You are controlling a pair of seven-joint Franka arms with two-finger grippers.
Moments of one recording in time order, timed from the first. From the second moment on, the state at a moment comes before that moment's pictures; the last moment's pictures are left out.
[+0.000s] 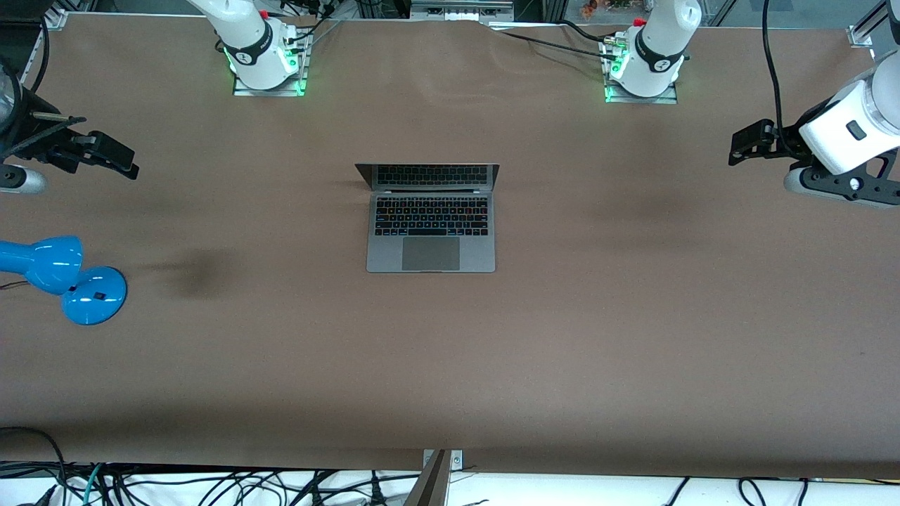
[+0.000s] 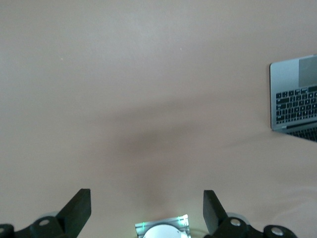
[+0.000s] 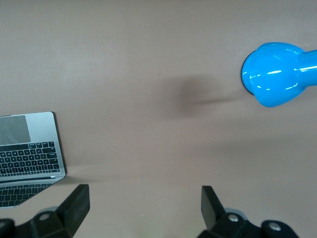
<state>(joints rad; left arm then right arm) -0.07 0.10 0.00 -1.45 -0.04 1.38 0.08 0.06 0.03 -0.02 -1.57 0.00 1.55 0.13</state>
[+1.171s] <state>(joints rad) -0.07 0.02 -0.02 -1.60 -0.01 1.50 -0.01 0.05 0.03 -0.02 -1.57 0.00 1.55 0.12</state>
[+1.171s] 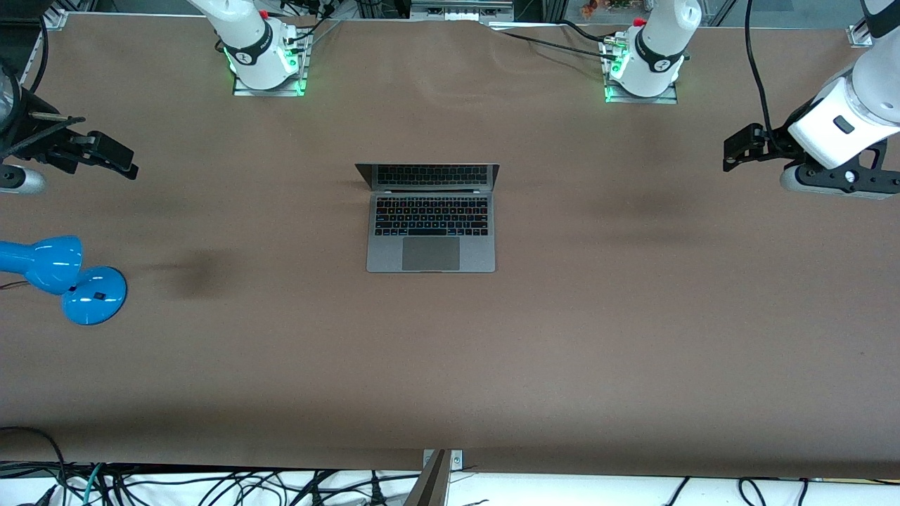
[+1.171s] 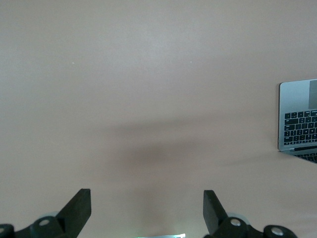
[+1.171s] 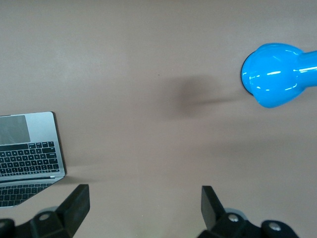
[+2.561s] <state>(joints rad) -0.08 0.02 -0.18 -1.63 -0.07 1.48 -0.22 0.07 0.10 0.00 -1.57 0.15 1.43 0.01</state>
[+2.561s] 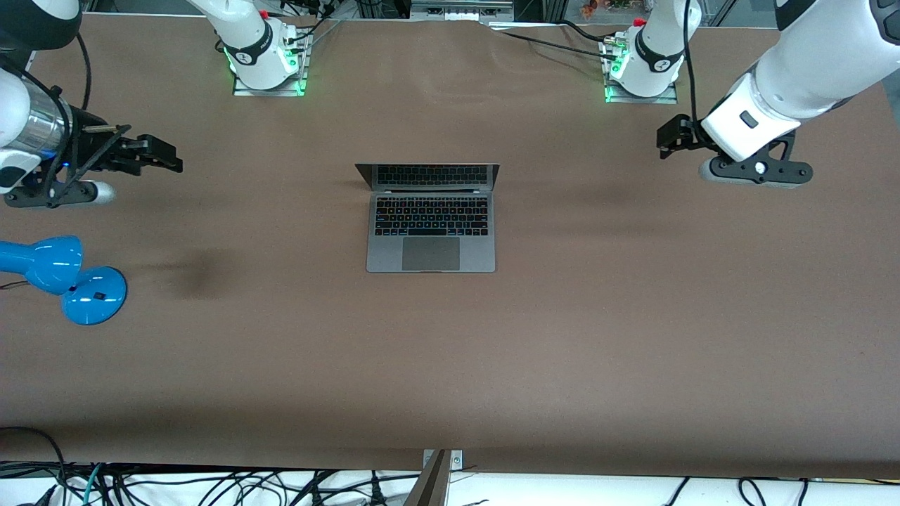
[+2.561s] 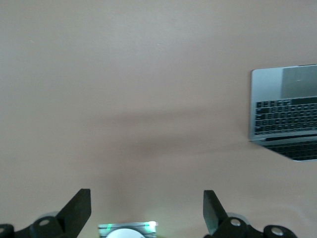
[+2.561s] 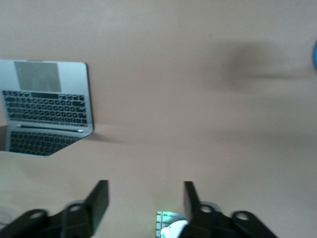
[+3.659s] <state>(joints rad) -0.12 0.19 -0.50 -1.63 -0.29 1.51 -0.80 0.30 0.24 0.00 -1.57 0.31 1.30 0.03</state>
